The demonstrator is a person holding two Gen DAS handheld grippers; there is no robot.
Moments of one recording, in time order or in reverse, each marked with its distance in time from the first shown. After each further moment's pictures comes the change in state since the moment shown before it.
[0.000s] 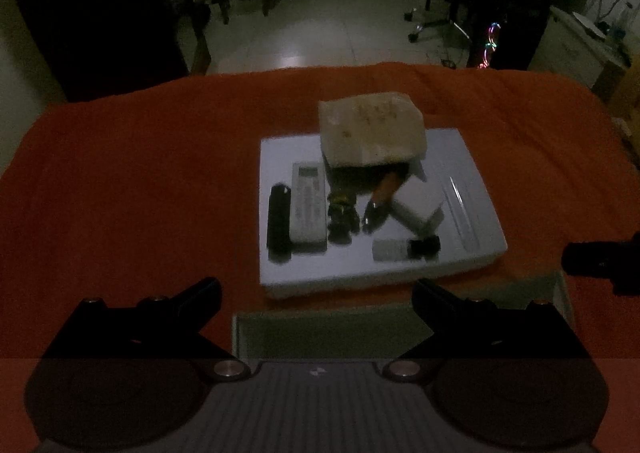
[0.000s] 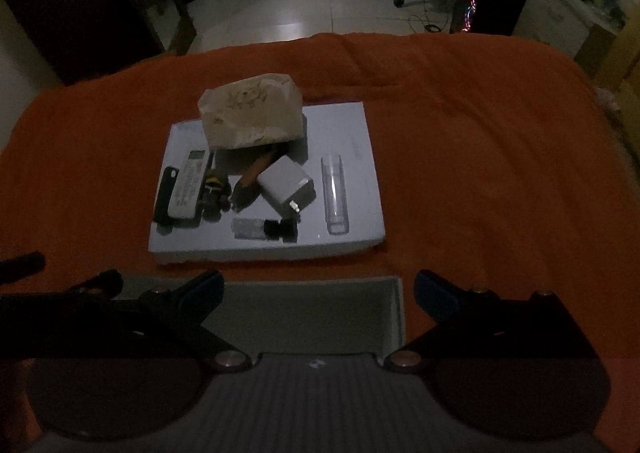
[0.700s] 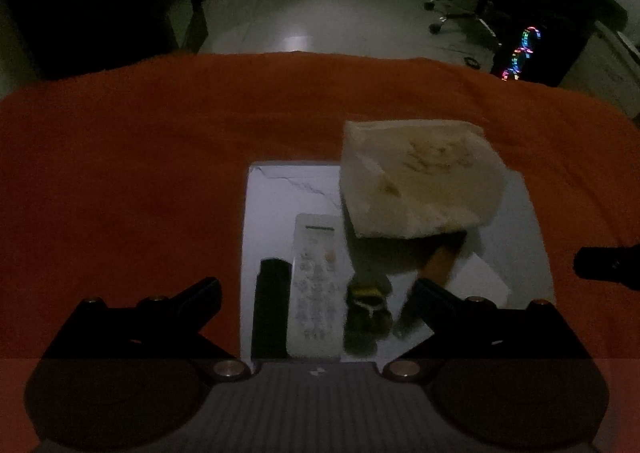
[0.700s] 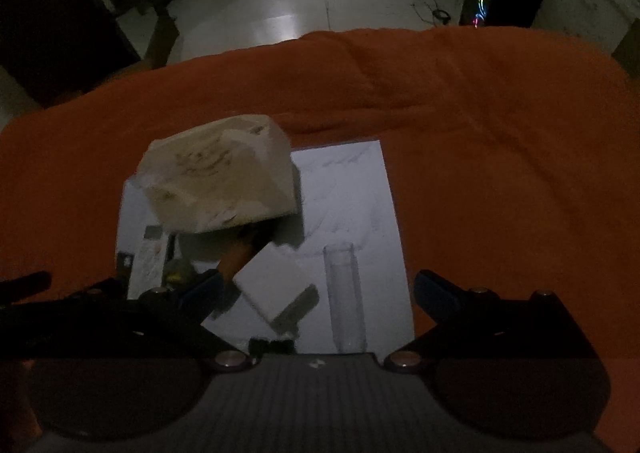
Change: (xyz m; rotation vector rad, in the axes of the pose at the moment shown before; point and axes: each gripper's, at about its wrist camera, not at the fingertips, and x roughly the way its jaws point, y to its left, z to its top) left arm 0.162 0.027 0.092 -0.093 0.088 -0.027; right arm 0.122 -0.017 0.118 0.046 0.072 0.008
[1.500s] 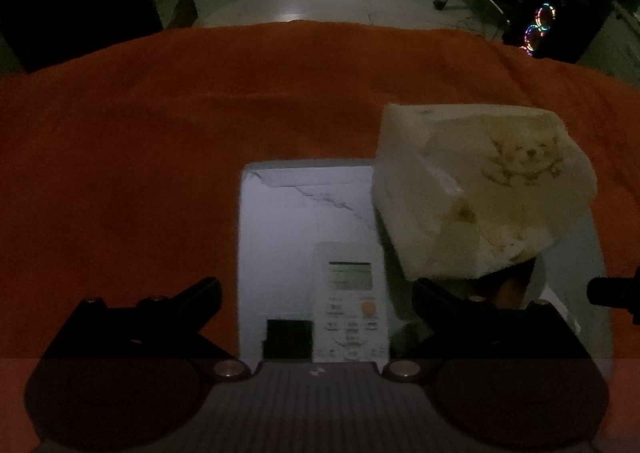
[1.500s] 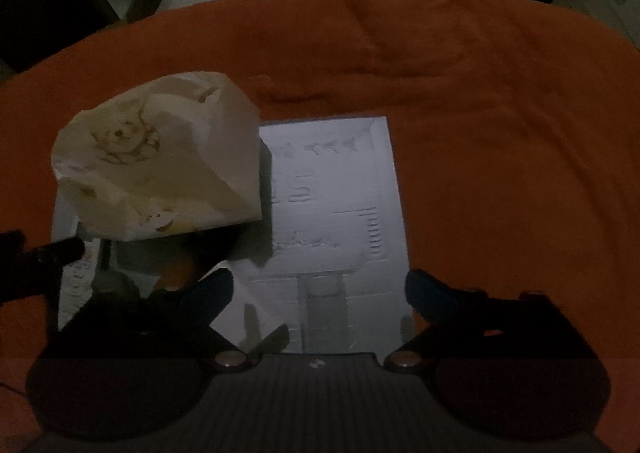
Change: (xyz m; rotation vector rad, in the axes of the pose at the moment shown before) left arm 0.083 0.017 0.023 0.030 0.066 -0.004; right arm 0.105 -0.004 0.029 -0.065 0.078 -0.054
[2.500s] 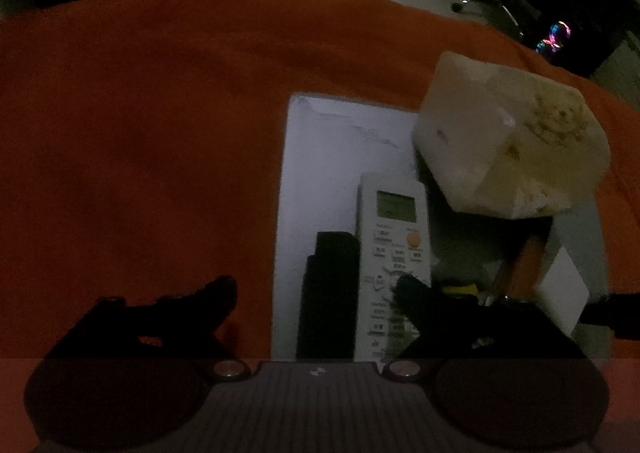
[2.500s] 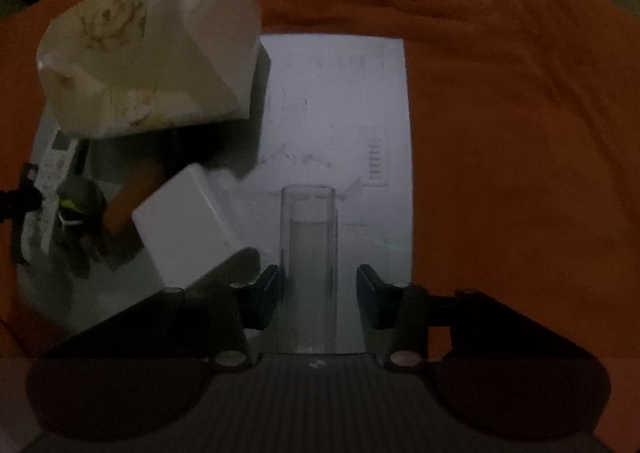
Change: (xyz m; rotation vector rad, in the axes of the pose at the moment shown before) left arm 0.000 0.035 -0.039 -0.074 0.018 -0.066; right arm 0.029 -0.013 -0.030 -0.125 0.098 0.026
